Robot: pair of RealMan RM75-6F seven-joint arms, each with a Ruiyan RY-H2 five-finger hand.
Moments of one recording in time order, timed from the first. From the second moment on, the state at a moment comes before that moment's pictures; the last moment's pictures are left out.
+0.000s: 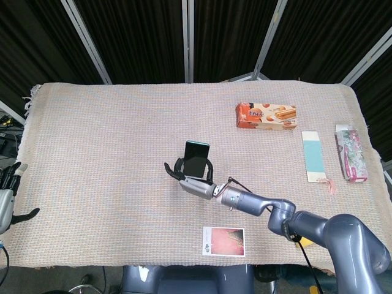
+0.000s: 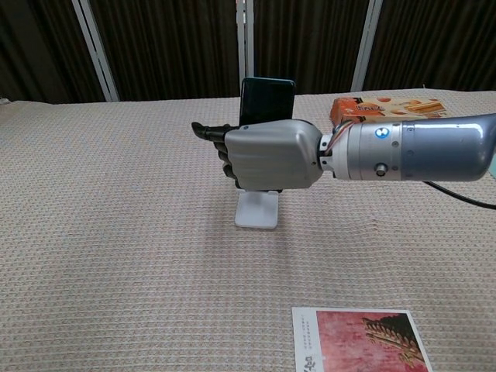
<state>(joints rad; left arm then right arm) -0.11 -1.11 -0.08 -1.63 1.36 1.40 0.08 1.07 -1.66 0.07 -1.03 -1.96 0.88 -1.26</state>
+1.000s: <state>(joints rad) -0.11 -1.11 -0.07 -1.64 1.37 1.41 0.07 1.04 -1.65 0.06 -1.06 -1.93 0.92 -1.27</state>
